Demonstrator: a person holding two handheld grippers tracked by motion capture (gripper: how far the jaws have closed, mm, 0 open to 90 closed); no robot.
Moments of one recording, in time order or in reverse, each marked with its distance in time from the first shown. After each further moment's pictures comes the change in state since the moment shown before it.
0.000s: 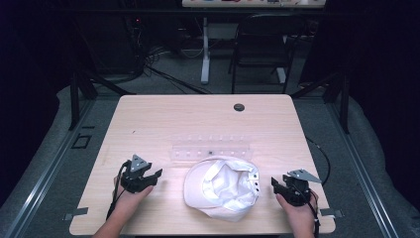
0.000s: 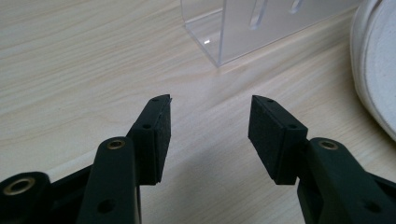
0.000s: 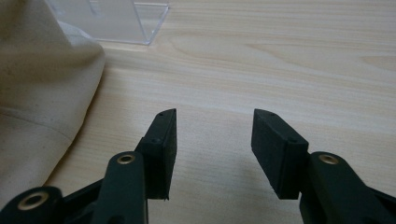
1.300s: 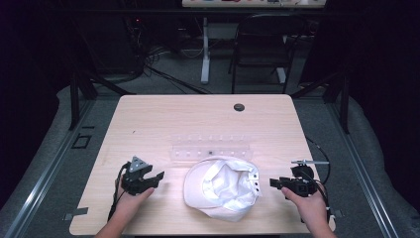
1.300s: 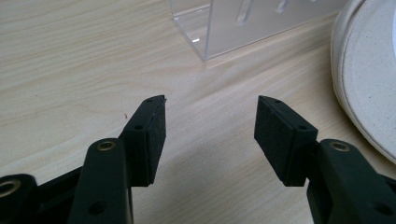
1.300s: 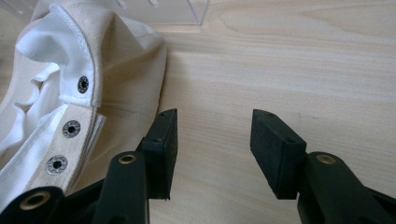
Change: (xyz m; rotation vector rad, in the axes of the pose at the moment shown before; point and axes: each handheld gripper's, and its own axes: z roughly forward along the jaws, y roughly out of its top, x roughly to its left) left arm -0.003 -0.003 -0.001 0.014 -0.045 -0.044; right arm -0.007 0.045 -0.022 0.279 0.222 0.140
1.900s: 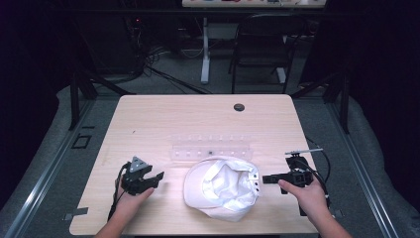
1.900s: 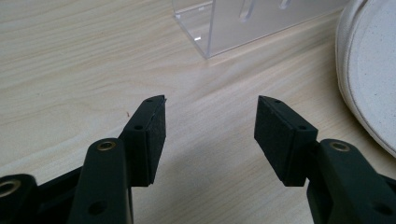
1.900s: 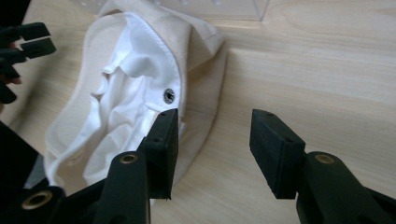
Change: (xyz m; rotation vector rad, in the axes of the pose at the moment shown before) left arm 0.000 -0.001 0.001 0.003 0.008 0.002; right arm 0.020 0.030 -0.008 0.129 0.164 0.008
